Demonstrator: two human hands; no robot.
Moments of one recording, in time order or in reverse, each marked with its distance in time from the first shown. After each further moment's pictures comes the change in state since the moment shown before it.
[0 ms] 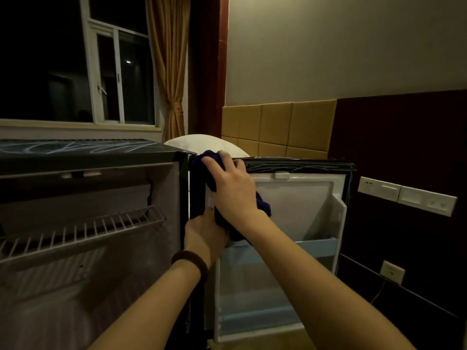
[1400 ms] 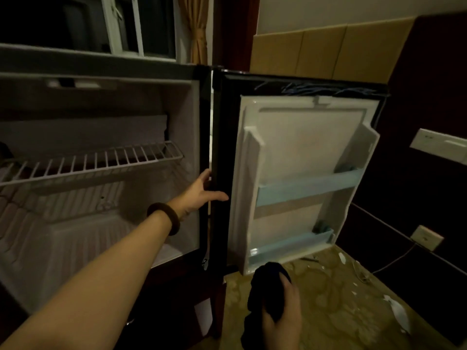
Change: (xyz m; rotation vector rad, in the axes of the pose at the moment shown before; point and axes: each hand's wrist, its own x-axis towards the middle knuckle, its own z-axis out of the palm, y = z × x) left_hand -0.002 -0.073 0.082 -1.355 -0.412 -0.286; right_hand -0.309 0.001 0.112 0.637 -0.169 0.977
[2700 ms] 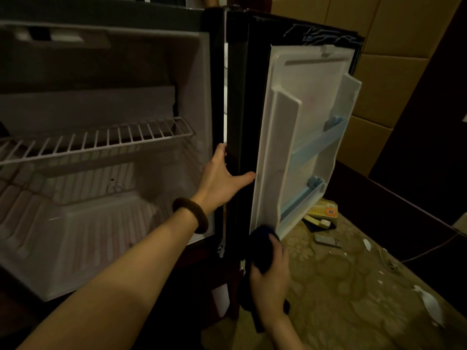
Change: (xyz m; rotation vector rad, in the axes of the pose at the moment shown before) left_hand 0.009 -0.020 0.020 0.186 0.288 0.203; right_hand 0.043 -0.009 0.070 -0.102 0.117 -0.193
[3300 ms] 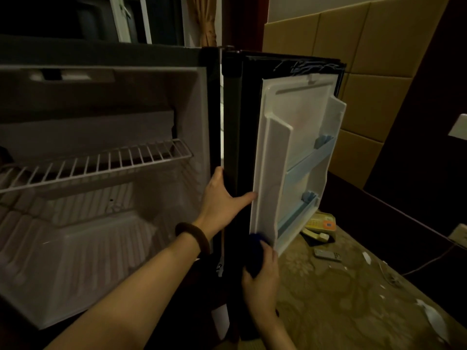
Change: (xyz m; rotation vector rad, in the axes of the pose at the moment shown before) left_hand -0.004 0.007 0.005 0.066 0.034 -0.092; right_hand 0.018 -0.023 0.009 0.064 -0.125 0.091
